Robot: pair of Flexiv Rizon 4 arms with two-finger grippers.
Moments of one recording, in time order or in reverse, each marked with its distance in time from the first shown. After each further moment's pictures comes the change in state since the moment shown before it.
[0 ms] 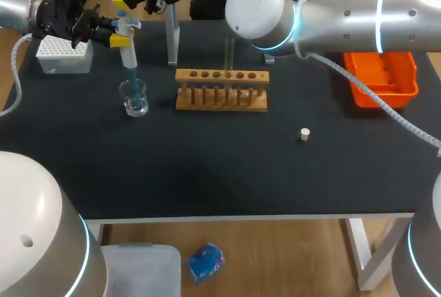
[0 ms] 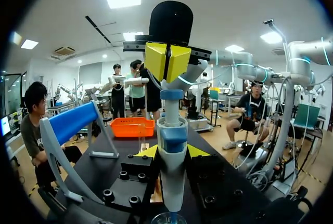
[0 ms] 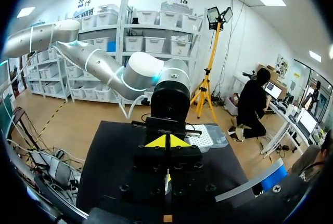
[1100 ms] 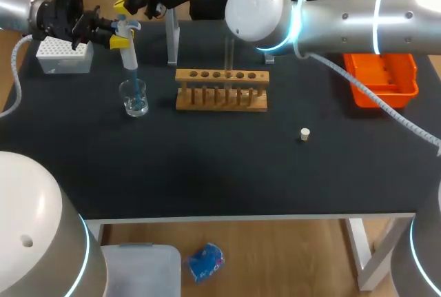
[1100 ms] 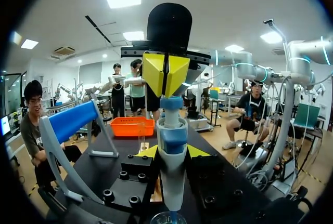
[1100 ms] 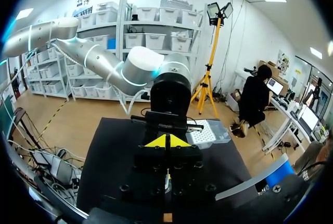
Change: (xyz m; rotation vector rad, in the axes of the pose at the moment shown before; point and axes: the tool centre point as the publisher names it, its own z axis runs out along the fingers) left arm 0.001 0.003 0.000 0.000 0.000 0.000; right arm 0.001 -0.013 0.007 0.028 0.012 0.014
